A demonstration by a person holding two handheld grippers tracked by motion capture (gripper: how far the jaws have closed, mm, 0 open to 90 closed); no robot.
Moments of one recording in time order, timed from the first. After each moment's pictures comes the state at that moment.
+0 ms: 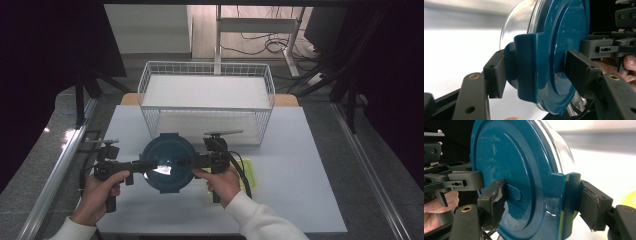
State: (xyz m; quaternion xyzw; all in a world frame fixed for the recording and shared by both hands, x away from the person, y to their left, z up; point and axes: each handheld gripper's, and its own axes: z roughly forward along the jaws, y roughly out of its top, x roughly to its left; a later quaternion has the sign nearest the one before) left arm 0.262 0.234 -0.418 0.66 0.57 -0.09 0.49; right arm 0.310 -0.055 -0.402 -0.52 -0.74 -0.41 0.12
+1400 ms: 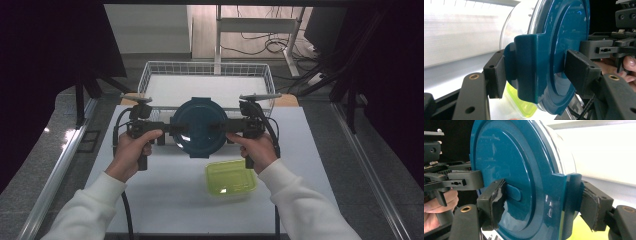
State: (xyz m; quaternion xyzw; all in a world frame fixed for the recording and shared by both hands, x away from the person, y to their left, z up) left arm 0.340 0.169 -0.349 0.68 0.52 -0.08 0.51; right arm 0.364 -0.123 -0.330 -0.53 -0.73 -0.43 0.07
